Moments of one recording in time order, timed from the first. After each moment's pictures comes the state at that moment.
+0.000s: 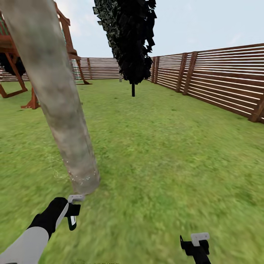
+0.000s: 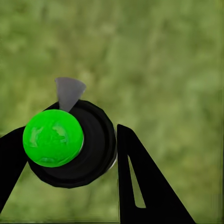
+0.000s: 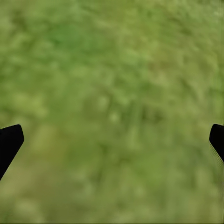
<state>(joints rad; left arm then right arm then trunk) -0.67 0.14 0.08 -0.57 -0.08 0.68 -0.10 -0.49 -0.08 -0.16 -0.04 0.30 -0.52 -0.16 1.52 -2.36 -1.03</state>
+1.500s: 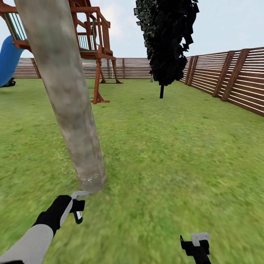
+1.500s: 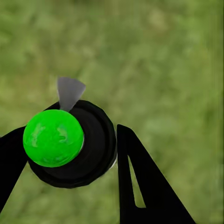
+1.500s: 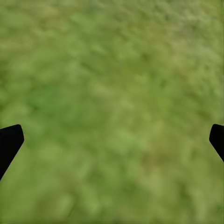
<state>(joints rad) -0.68 0.10 0.10 -0.58 -0.05 0.64 -0.09 -0.49 -0.08 -0.16 -0.04 0.30 -0.52 -0.16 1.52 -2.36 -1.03</state>
